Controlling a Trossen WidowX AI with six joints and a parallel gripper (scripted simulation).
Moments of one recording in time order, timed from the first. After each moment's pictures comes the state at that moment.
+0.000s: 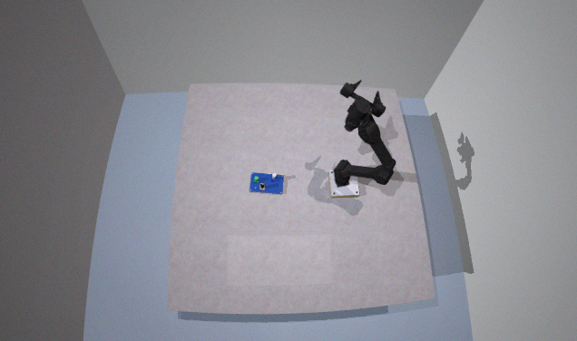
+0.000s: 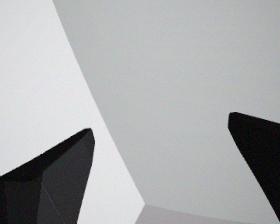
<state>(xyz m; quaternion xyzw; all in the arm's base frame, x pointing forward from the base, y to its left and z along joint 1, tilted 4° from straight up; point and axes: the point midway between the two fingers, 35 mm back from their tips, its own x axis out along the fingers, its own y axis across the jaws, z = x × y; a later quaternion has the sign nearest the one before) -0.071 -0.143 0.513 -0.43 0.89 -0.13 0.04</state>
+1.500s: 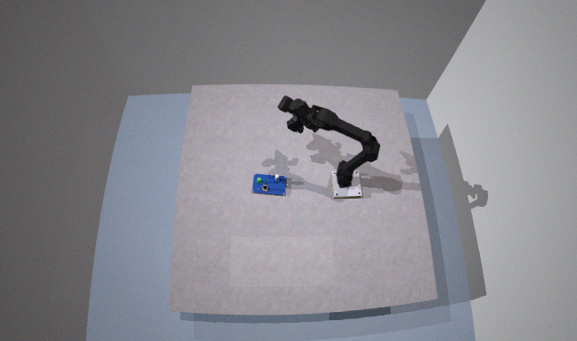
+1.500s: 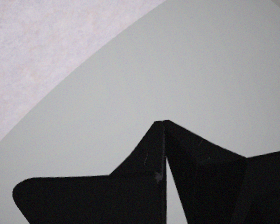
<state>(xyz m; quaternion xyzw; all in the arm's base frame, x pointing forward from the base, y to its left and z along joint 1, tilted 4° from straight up) 0.211 -0.235 0.372 -0.65 0.62 -0.07 0.42</state>
